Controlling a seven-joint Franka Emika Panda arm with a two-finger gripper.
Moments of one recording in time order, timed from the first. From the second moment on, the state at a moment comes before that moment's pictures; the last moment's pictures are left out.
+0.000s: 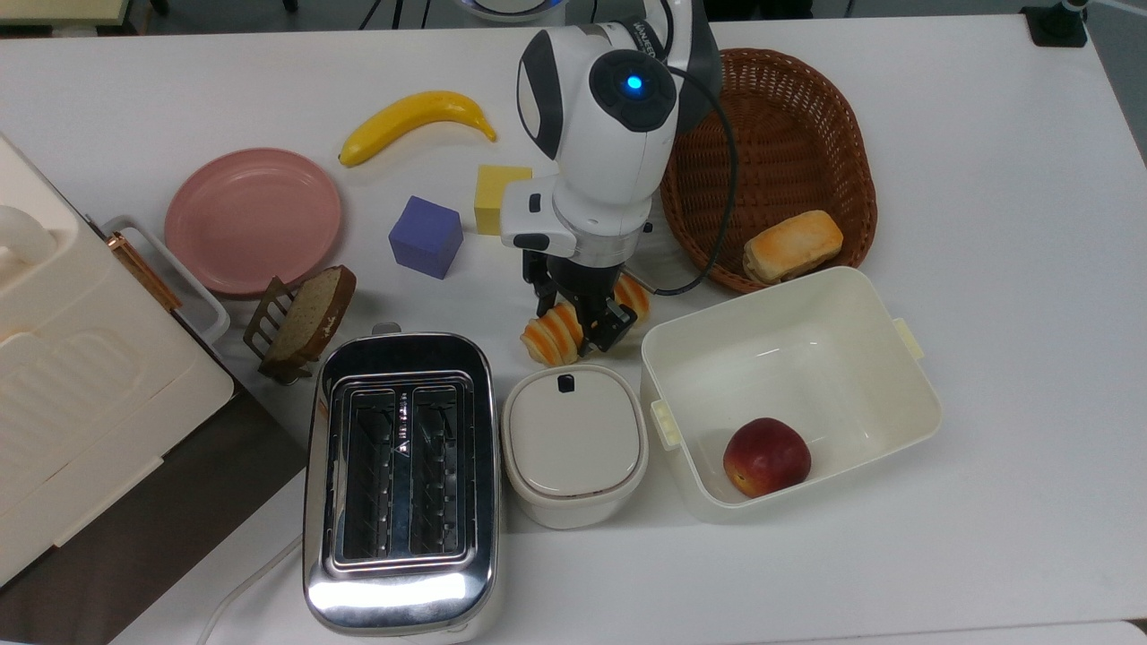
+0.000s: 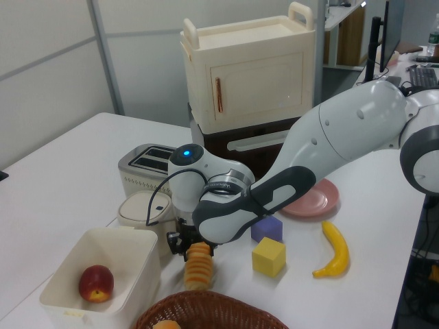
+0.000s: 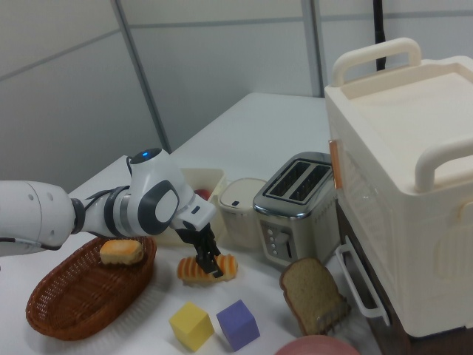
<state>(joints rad) 0.22 0.48 -0.05 -1.73 -0.21 2.33 1.10</state>
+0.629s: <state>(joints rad) 0.22 0.48 -0.05 -1.72 -0.25 2.33 1.10</state>
